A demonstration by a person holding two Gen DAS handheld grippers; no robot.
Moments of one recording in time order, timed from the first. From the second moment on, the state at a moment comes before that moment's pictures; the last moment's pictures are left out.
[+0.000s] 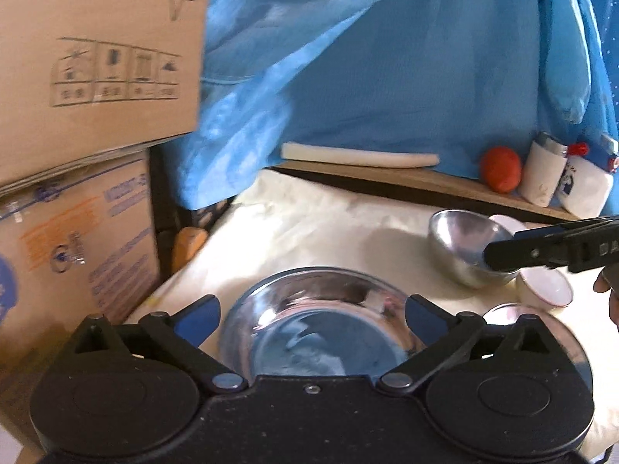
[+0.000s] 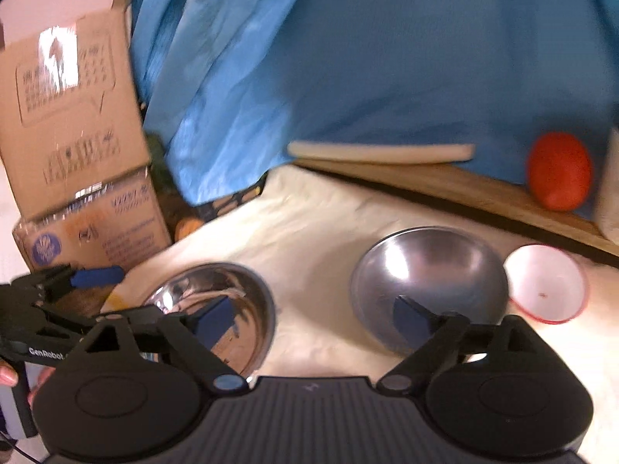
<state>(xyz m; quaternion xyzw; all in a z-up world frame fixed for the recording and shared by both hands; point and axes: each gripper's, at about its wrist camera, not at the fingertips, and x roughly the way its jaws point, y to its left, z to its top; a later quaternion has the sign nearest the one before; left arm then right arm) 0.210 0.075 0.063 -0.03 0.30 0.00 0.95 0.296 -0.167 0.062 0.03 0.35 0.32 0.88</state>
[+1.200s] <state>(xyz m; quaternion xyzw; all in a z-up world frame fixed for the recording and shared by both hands) 0.235 -0.052 0.031 0.11 0.35 -0.24 0.90 0.211 -0.264 0.016 0.02 0.42 0.29 0.86</state>
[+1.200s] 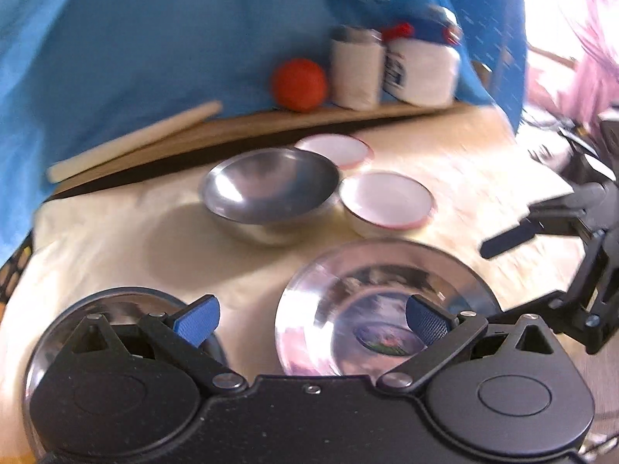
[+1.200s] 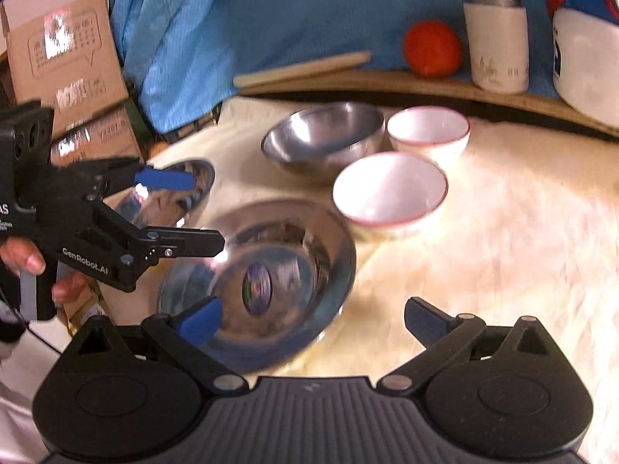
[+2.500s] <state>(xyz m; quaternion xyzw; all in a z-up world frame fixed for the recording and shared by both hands) 0.217 -0.035 0.012 0.03 0.42 -0.22 0.88 0.197 -0.267 0.012 0.06 0.42 0.27 0.86</state>
